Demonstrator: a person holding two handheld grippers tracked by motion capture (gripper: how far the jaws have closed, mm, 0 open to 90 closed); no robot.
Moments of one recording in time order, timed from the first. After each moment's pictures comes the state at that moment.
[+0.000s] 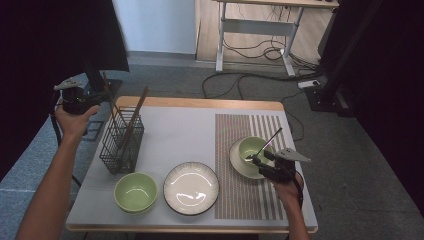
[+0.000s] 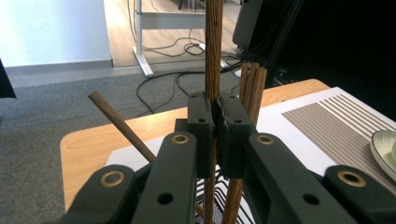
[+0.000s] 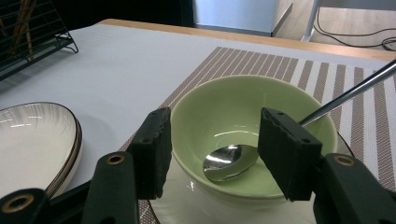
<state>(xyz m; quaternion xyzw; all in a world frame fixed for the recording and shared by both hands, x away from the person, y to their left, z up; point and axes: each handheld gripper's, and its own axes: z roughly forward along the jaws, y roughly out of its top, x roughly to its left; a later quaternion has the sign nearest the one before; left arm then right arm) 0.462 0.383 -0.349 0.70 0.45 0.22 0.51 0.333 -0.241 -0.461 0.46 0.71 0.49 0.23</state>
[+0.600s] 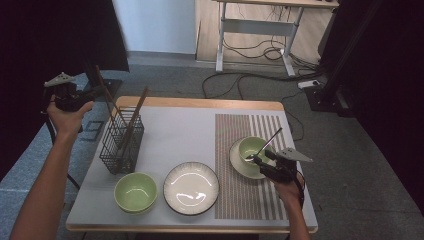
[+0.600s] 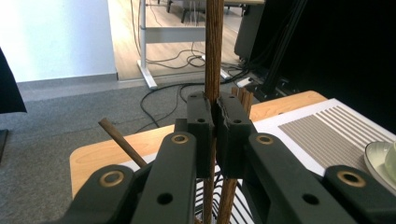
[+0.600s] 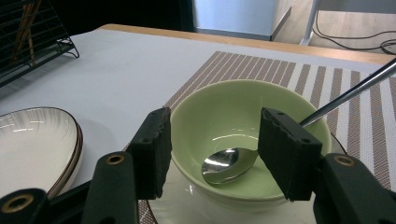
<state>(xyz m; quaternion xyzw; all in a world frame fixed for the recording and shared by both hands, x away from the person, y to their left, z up) 0.449 0.383 -0.323 0.69 0.45 0.24 0.52 0.332 -0.244 -0.459 0.46 0.70 0.49 0.23</state>
